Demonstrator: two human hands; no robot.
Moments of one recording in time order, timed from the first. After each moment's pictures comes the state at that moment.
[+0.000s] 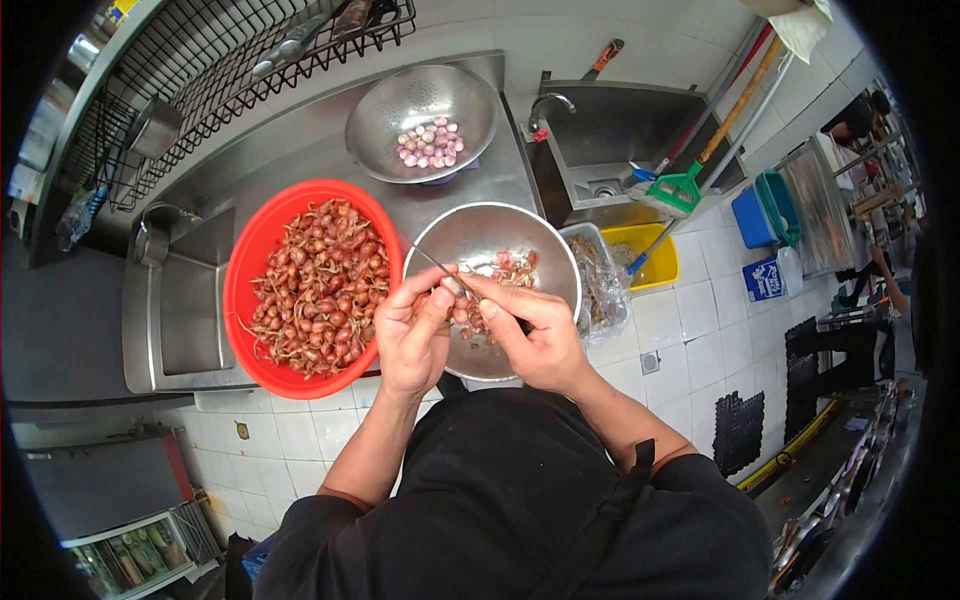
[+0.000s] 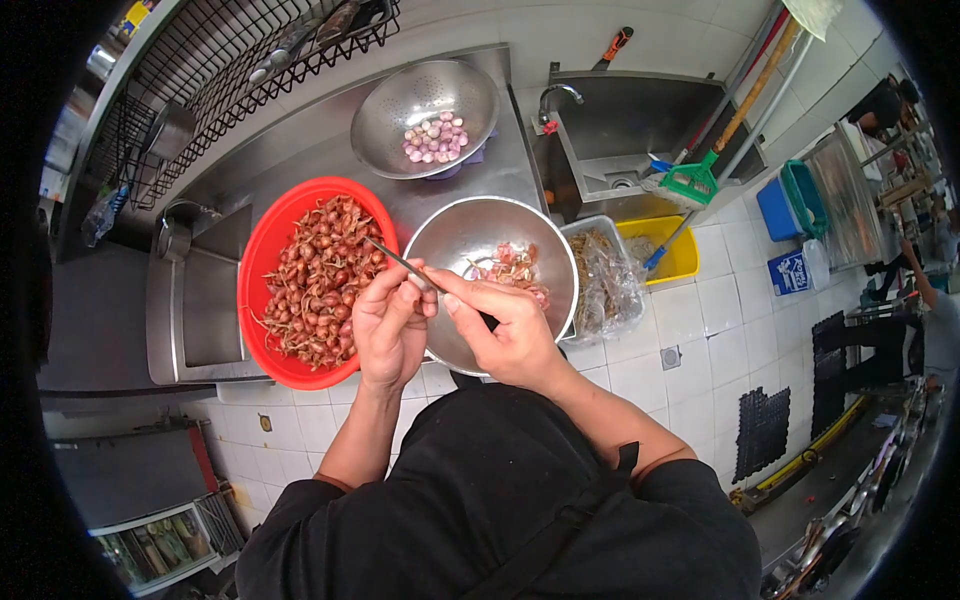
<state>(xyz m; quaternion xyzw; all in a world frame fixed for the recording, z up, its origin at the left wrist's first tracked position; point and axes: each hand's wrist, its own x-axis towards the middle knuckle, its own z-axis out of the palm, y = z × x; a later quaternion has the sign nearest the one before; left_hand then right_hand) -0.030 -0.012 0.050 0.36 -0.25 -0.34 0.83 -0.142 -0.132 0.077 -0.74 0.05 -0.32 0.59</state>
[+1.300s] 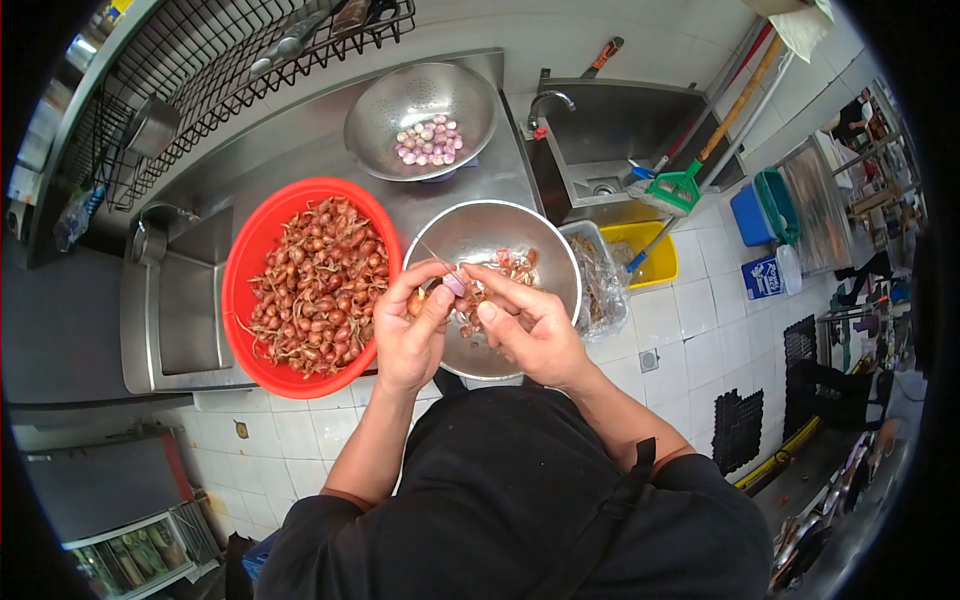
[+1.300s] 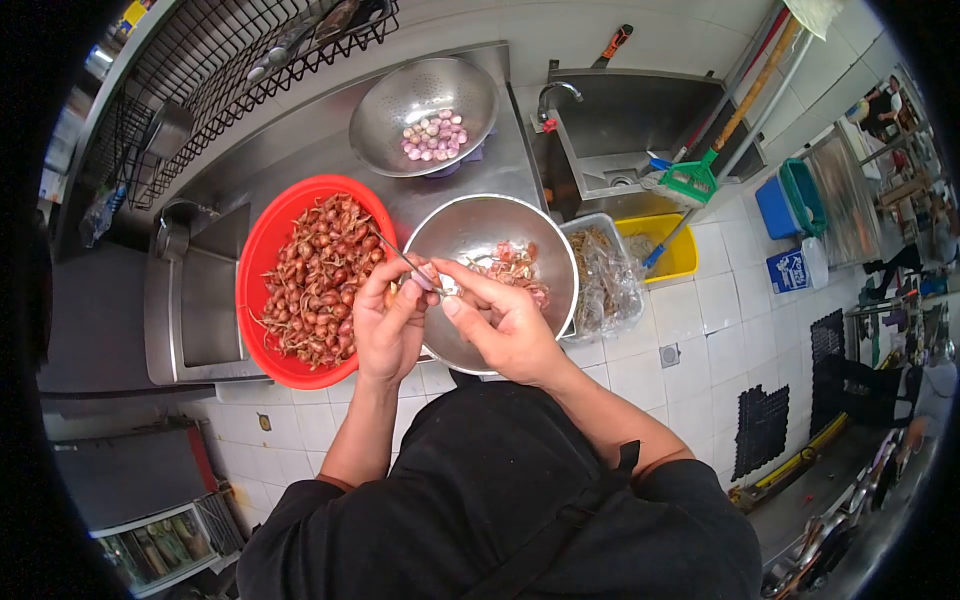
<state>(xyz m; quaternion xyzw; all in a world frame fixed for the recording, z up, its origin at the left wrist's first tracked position) -0.023 -0.013 0.046 0.37 -0.22 -0.34 0.83 -0.151 -0.130 0.078 -0.57 0.12 -0.15 0.80</state>
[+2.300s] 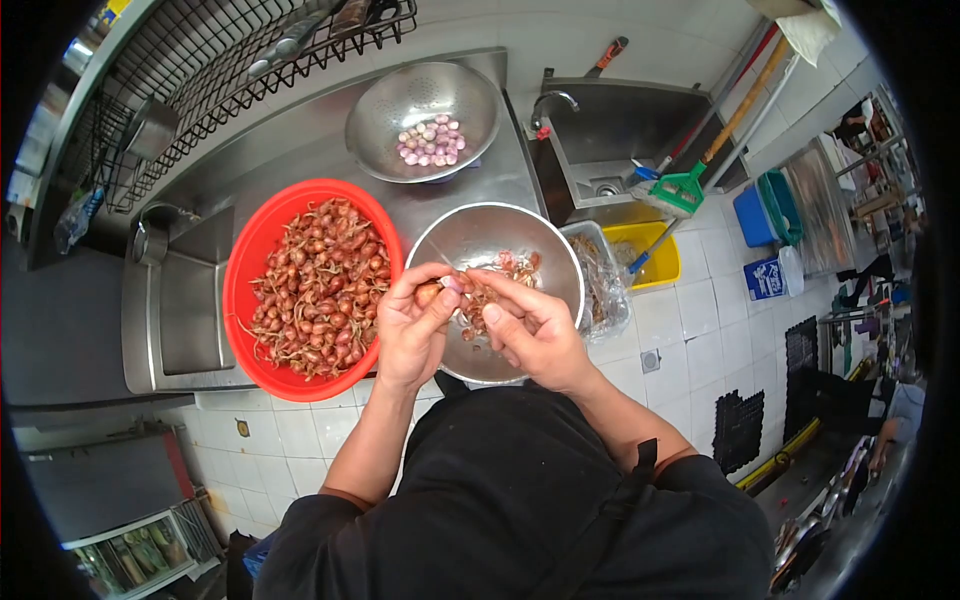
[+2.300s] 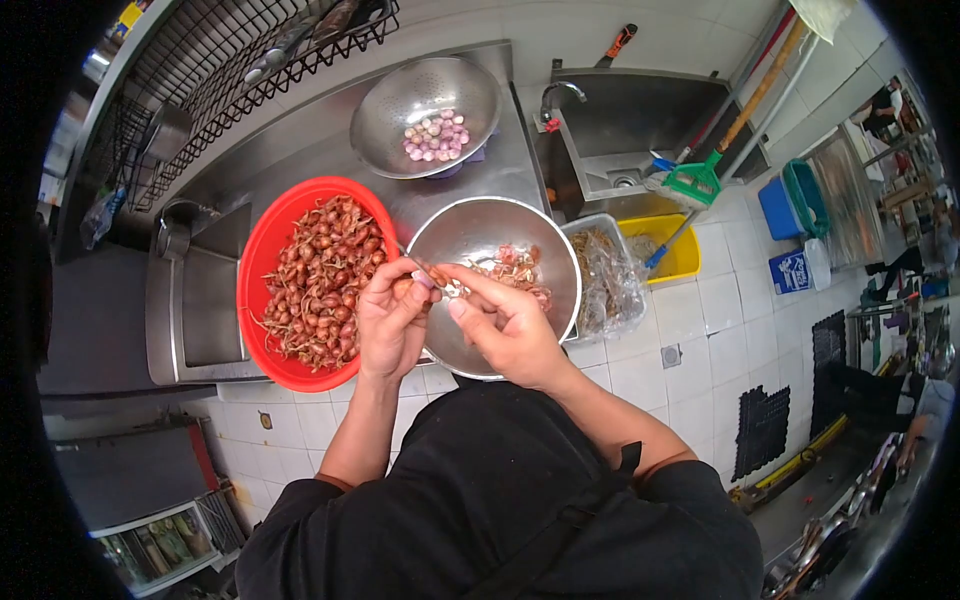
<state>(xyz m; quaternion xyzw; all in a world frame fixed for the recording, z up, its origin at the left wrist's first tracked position) -0.015 -0.017 0.038 0.36 -0.20 -0.37 0.83 -0.149 -0.136 0.073 -0.55 0.13 -0.15 0.81</state>
